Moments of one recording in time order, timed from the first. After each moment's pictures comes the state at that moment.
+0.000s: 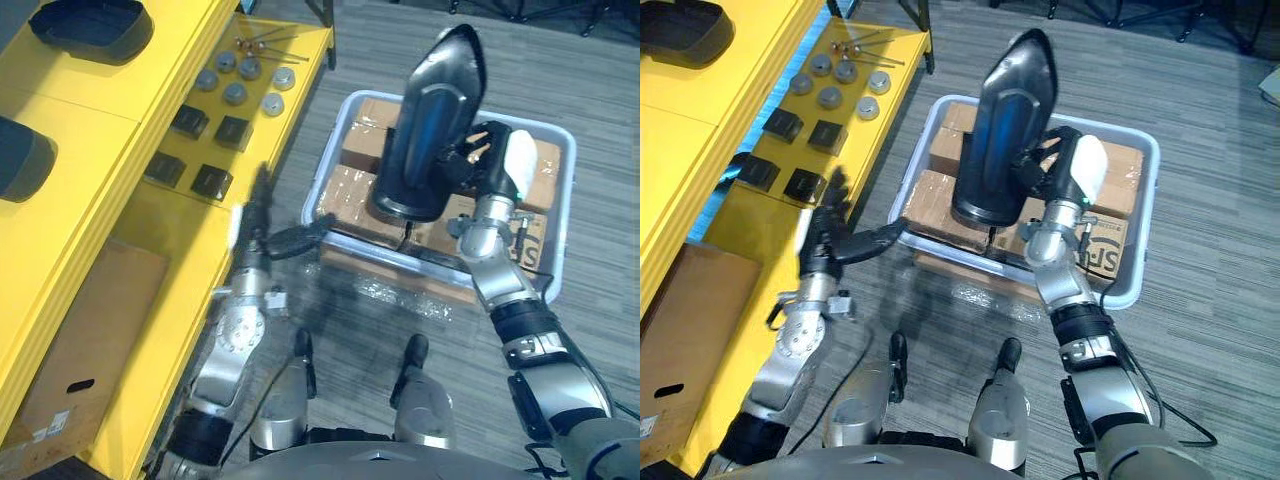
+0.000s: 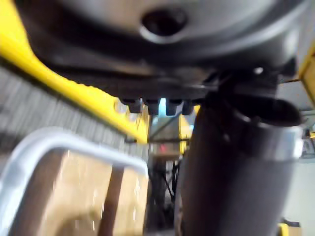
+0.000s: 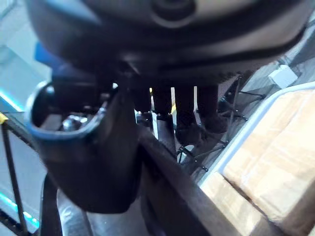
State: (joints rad) left arm -0.09 0.15 -0.32 -0.11 -0.31 -0.03 0.26; right arm -0.58 -0.38 0.16 0.45 -0.32 0.03 -0.61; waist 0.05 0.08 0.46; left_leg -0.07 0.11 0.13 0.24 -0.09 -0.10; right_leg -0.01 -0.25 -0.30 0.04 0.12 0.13
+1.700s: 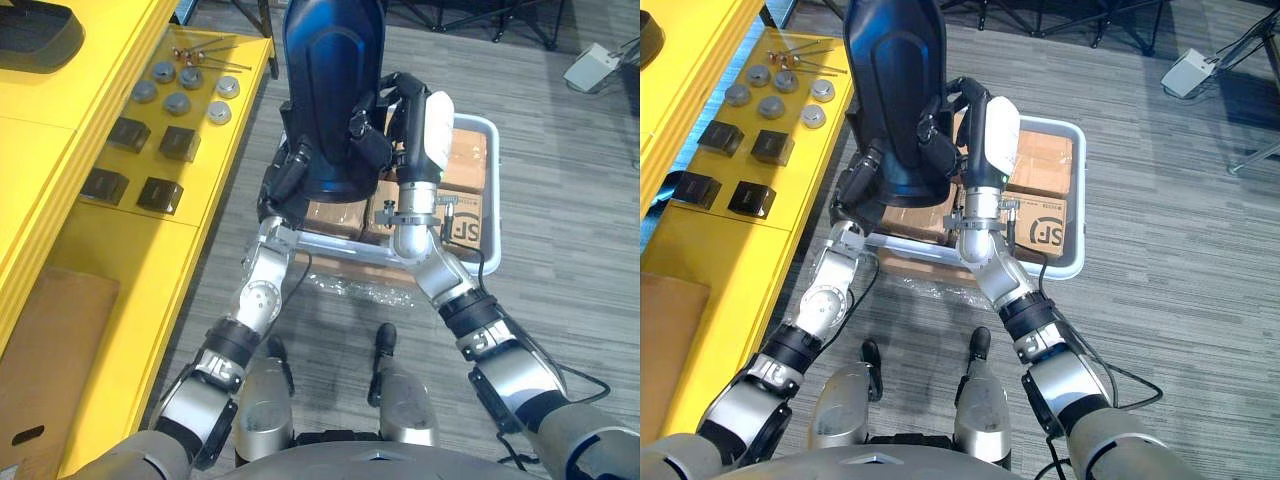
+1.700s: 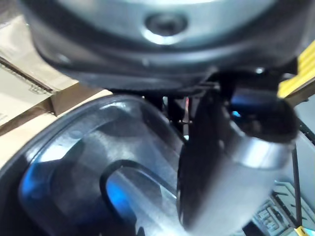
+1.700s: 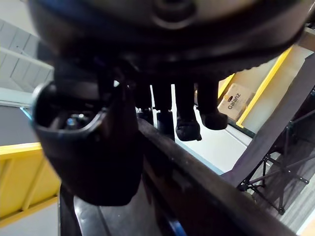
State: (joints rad) left arm -0.43 0.13 -0.32 0.33 -1.21 -0.27 0.03; right arm -0.62 -0.22 0.37 0.37 -0.41 -0.23 -0.72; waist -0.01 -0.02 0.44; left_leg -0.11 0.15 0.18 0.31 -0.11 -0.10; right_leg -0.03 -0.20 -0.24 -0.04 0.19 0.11
